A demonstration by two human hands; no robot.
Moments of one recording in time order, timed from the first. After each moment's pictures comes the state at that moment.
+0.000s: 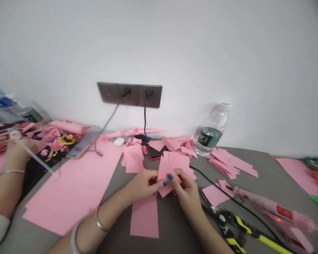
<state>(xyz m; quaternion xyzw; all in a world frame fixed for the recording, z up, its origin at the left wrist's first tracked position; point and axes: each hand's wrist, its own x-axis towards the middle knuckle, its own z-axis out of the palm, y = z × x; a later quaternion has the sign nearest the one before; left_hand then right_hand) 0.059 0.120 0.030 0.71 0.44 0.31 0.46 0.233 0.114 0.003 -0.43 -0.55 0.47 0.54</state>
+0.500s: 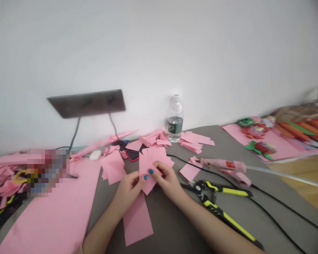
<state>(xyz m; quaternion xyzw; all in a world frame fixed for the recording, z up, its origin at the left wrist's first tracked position) 0.062 0.120 0.028 0.69 0.46 0.31 0.47 0.226 0.117 0.009 -0.40 -0.53 0.48 0.57</state>
